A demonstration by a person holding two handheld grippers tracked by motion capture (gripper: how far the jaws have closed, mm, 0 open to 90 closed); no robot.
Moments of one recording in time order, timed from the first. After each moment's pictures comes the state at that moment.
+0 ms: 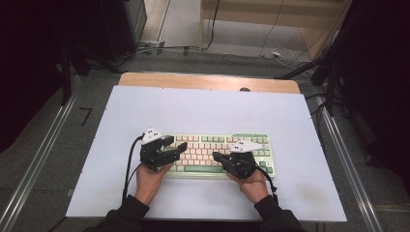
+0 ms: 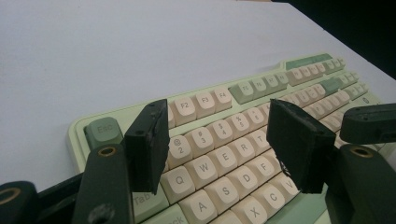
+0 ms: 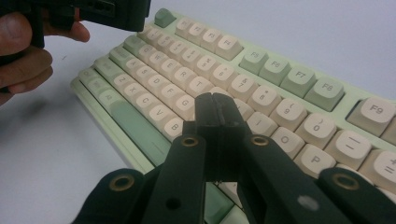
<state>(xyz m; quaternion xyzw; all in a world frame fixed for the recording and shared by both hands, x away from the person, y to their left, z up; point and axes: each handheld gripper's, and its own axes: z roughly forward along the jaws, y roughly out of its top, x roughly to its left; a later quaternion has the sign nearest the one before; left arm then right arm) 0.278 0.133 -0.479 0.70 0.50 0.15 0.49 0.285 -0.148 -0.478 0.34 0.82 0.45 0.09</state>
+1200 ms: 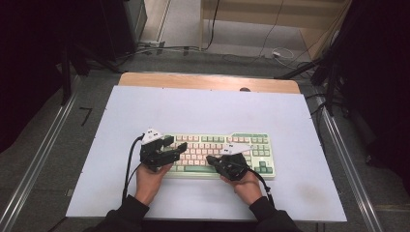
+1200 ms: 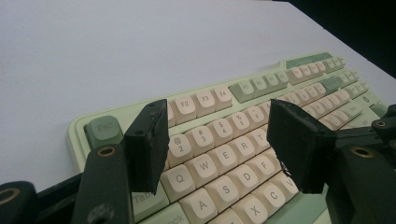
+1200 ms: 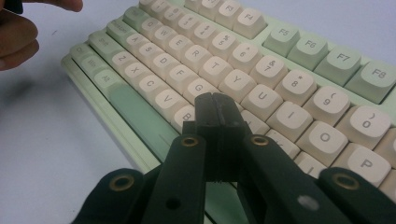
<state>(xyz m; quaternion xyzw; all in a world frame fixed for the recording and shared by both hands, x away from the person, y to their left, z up) 0.278 0.134 -0.479 0.70 0.50 0.15 0.49 0.285 -0.128 -0.492 0.33 0.84 0.42 0.09</state>
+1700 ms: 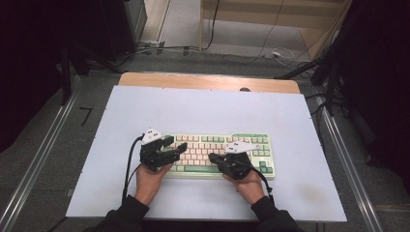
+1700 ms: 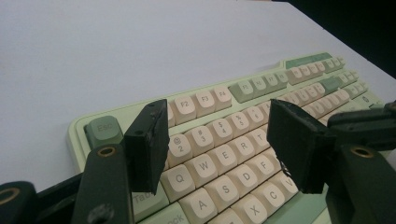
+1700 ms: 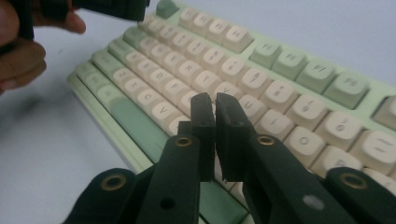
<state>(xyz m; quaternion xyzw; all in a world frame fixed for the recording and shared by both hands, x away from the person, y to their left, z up) 0.278 0.134 -0.479 0.70 0.50 0.15 0.49 0.286 -0.138 -0.485 0.34 0.83 0.44 0.08</state>
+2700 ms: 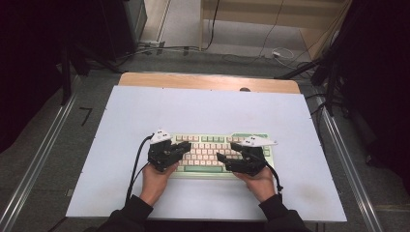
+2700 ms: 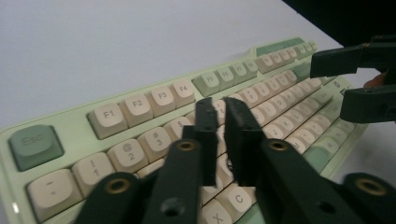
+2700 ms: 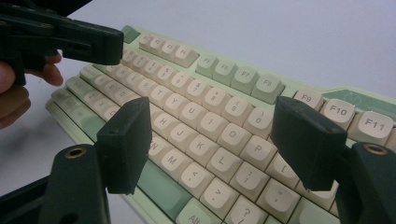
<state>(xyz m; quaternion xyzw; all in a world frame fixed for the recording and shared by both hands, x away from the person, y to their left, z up) 0.284 0.112 -0.480 0.73 0.47 0.11 0.49 0.295 -0.170 -0.472 0.39 0.80 0.45 0.09</state>
